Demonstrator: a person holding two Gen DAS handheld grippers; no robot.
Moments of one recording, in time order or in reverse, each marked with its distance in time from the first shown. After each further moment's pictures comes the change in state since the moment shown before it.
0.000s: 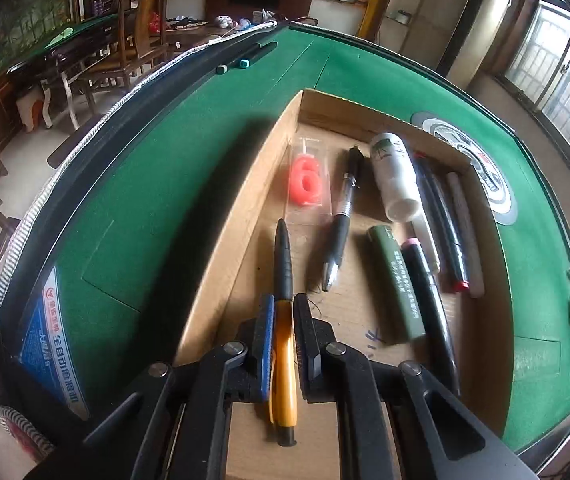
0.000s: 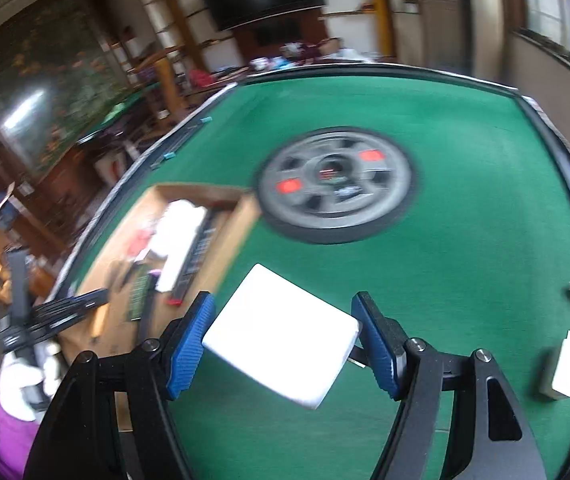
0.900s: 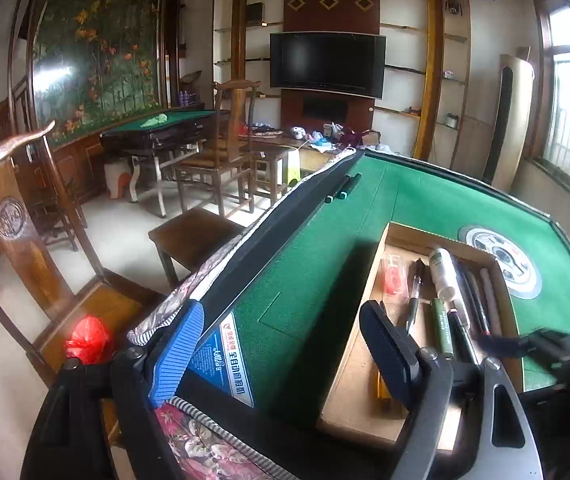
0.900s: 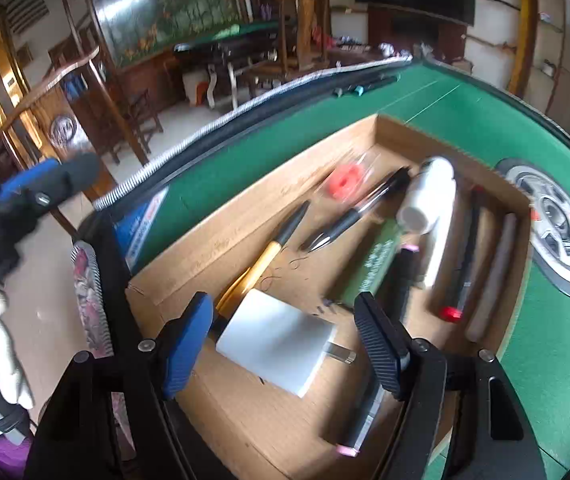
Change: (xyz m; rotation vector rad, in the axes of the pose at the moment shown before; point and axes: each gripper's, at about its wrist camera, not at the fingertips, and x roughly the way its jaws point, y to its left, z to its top) left arm -0.125 0.048 -0.052 -0.068 -0.452 0.267; right arm 0.085 0.206 -0.044 -0.383 0.060 0.124
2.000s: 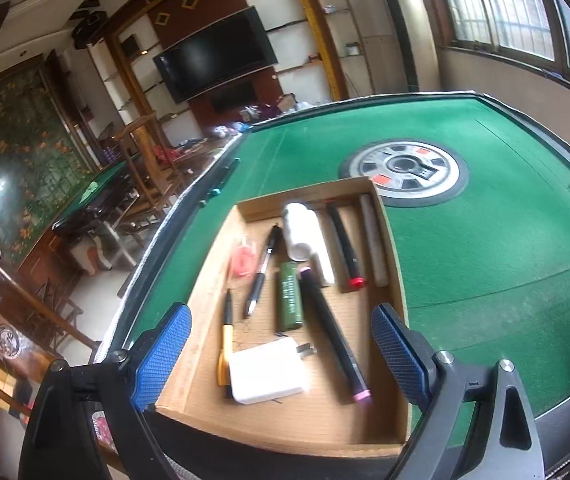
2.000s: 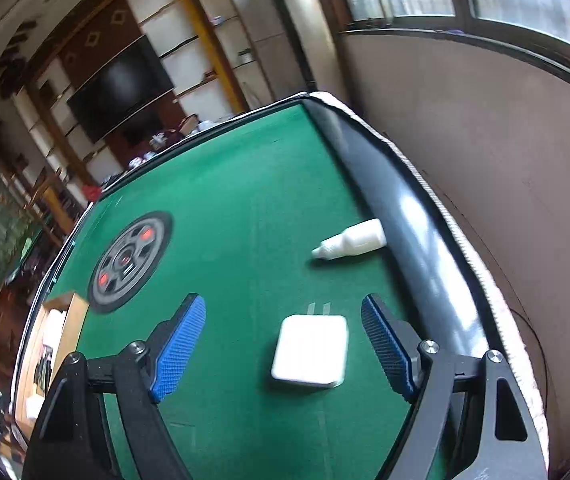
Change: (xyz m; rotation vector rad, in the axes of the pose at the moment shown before) left arm -0.028 -0.191 -0.026 0.472 0.063 -0.052; right arm -0.231 -0.377 -0.206 0.821 -0.314 -0.469
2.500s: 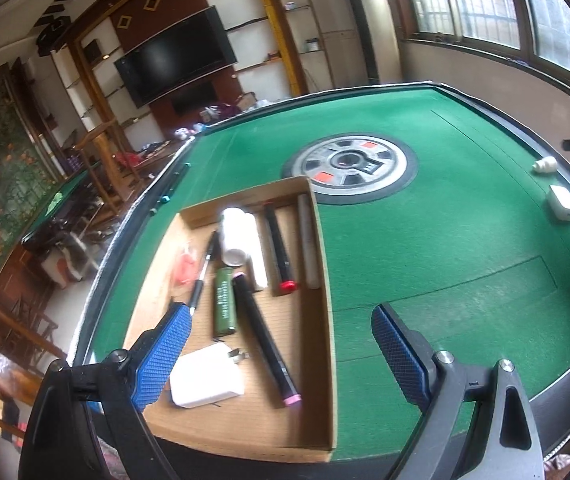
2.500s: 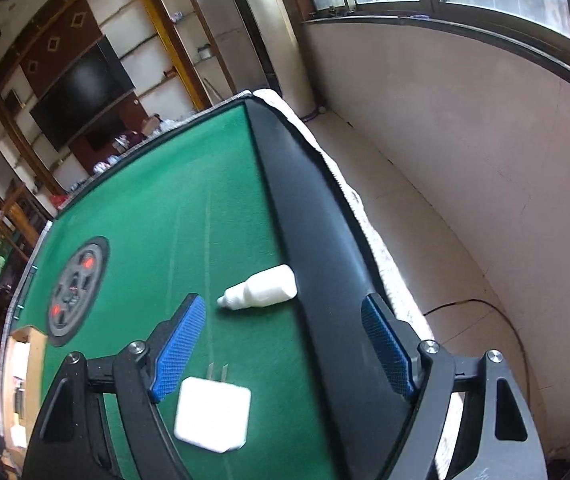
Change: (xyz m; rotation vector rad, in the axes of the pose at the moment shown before) left arm -0.007 -0.041 0.004 0.062 0.008 -0.126; right arm 0.040 -0.059 0.045 0.037 0.050 -0.118
